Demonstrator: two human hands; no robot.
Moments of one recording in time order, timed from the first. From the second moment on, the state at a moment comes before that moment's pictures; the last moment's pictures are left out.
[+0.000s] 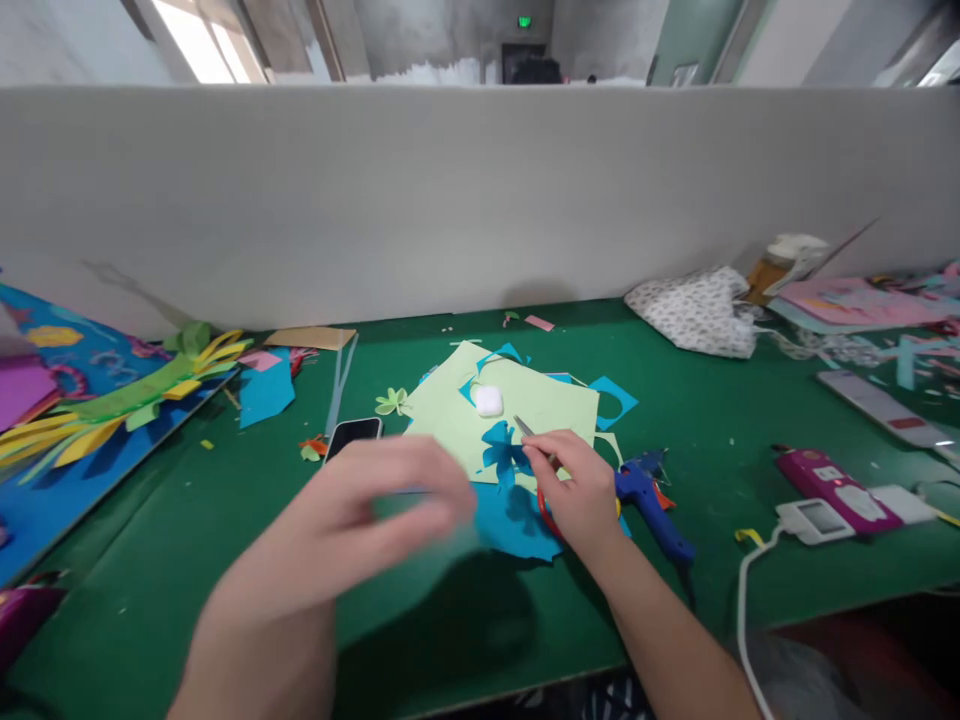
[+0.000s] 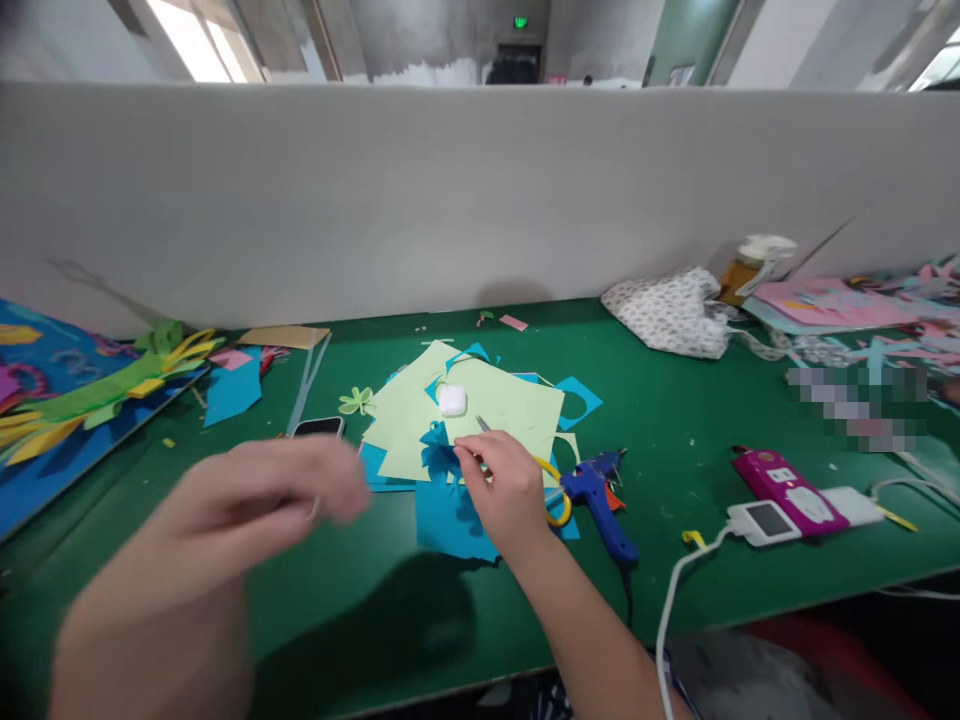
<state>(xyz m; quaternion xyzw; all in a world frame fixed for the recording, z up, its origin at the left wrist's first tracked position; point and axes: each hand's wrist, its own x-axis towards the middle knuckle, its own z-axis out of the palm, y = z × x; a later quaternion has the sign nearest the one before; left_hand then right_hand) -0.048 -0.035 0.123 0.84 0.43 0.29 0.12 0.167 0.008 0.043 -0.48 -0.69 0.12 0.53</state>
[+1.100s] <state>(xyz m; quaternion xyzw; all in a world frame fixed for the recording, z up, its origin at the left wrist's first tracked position) 0.025 0.032 0.088 0.83 0.48 0.28 0.05 0.173 0.011 0.034 -0.55 -0.58 0.12 0.59</state>
